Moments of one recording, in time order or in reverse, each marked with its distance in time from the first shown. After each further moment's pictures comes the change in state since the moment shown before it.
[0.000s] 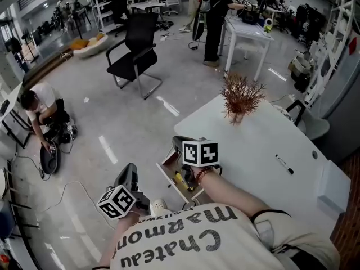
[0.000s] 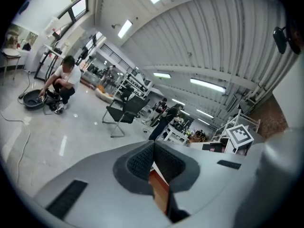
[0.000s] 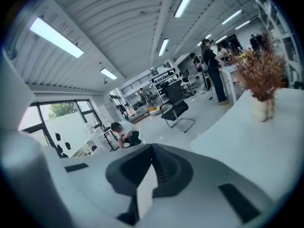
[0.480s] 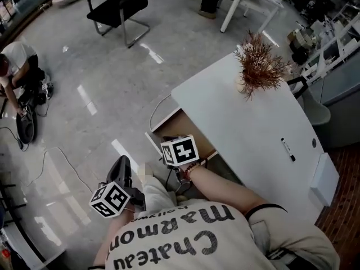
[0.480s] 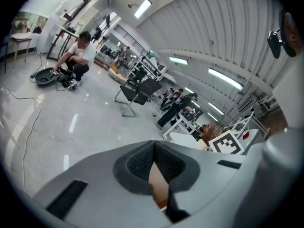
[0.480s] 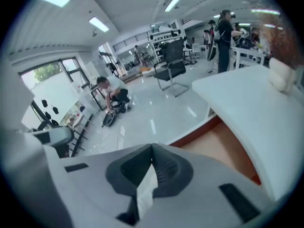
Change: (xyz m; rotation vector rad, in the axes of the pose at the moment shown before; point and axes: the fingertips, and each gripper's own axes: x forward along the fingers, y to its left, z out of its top) left arm 0.040 0.091 -0.082 -0.147 0.191 0.091; right arm 0.109 -0.049 -0.166 -0.126 0.478 -0.136
